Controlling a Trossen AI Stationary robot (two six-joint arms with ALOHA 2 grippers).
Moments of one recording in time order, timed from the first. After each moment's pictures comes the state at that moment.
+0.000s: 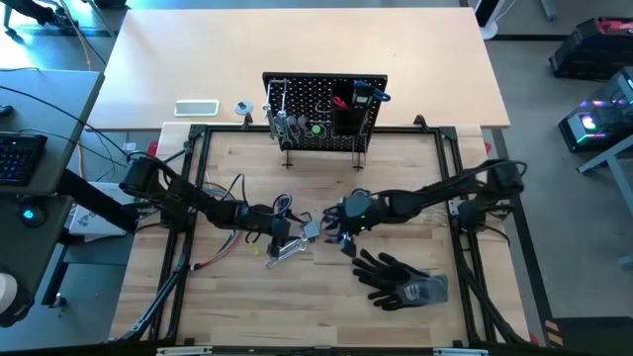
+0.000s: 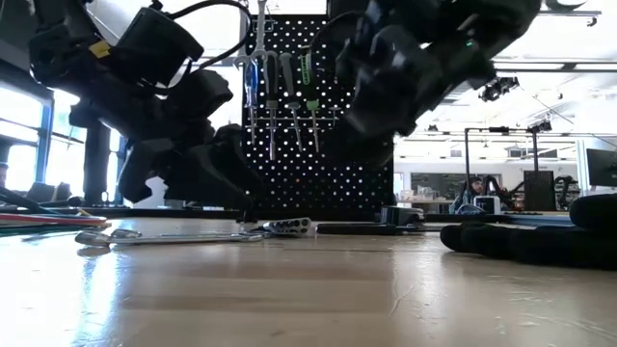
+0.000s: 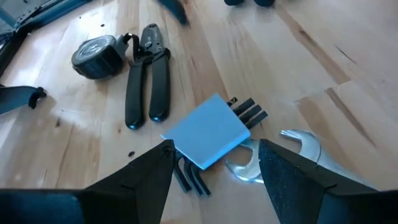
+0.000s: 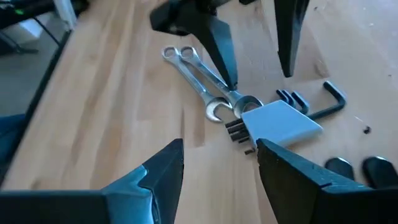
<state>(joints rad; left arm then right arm) -0.12 1.66 0.45 0.65 -0.14 0.35 0.08 1.70 0.86 0.20 -0.13 0.28</state>
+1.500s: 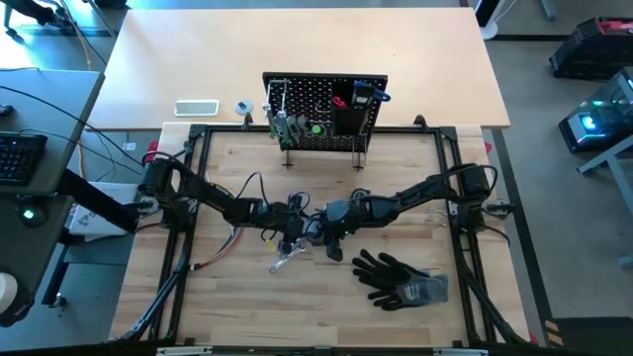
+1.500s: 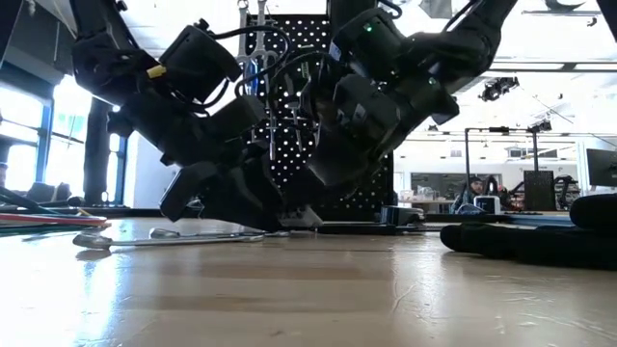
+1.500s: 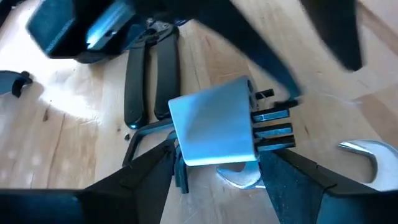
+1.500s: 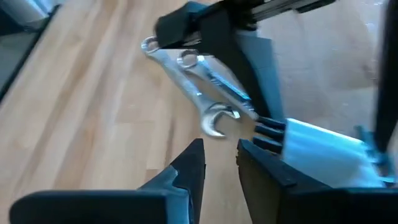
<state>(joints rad) -0.07 1.80 0.60 0.52 -0.13 0.36 0.07 1.95 0.98 0.30 -0.21 0.21</state>
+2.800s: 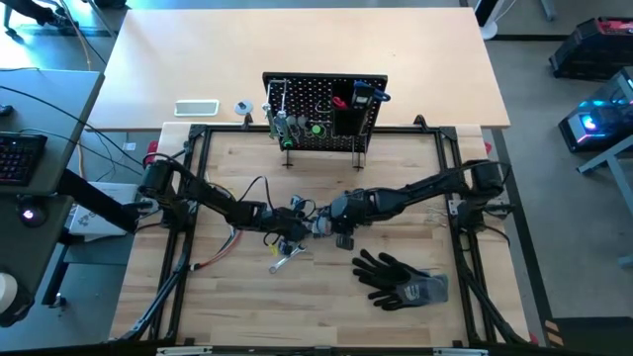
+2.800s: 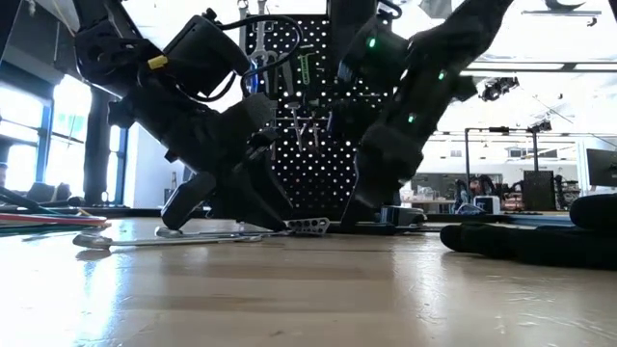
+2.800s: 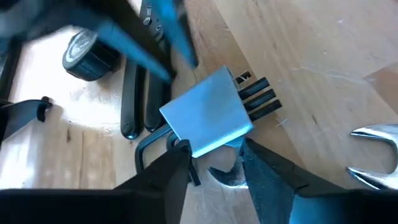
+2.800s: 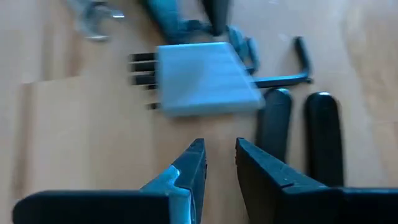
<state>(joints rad) -0.11 1.81 0.66 0.45 -0.23 0.53 0.03 1.85 0.98 -0.12 0.03 0.15</state>
